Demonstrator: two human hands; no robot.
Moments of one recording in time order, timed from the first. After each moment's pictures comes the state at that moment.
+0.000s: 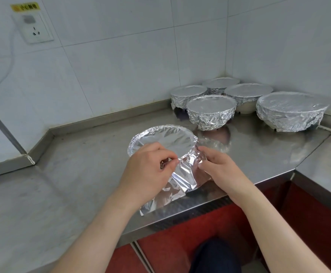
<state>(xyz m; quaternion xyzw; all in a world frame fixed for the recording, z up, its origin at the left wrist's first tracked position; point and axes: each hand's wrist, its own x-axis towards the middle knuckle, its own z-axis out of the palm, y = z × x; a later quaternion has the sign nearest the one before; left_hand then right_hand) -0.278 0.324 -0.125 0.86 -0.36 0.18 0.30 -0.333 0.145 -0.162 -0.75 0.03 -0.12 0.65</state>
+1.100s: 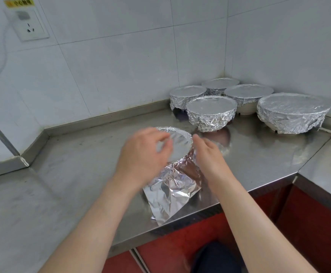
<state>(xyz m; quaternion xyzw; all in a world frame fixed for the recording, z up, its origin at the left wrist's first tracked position) -0.245 0.316 -0.108 0.86 -0.35 0.25 0.28 -0.282 0.168 -0.153 -0.69 0.17 -0.18 0.68</state>
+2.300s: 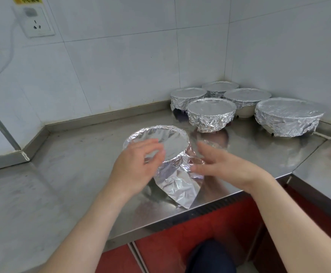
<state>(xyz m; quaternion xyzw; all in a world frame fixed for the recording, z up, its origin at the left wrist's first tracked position) -0.249 0.347 -0.132 0.87 -0.31 0.16 0.34 -0.309 0.117 -0.160 -0.80 -0.03 0.02 0.60</state>
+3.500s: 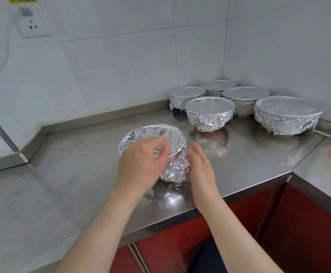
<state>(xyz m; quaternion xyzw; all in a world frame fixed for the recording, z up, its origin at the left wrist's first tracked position) -0.255 0.323 -0.133 0.85 -0.30 0.29 0.33 -0.307 0.203 -0.174 -0.59 0.14 -0.20 0.77</state>
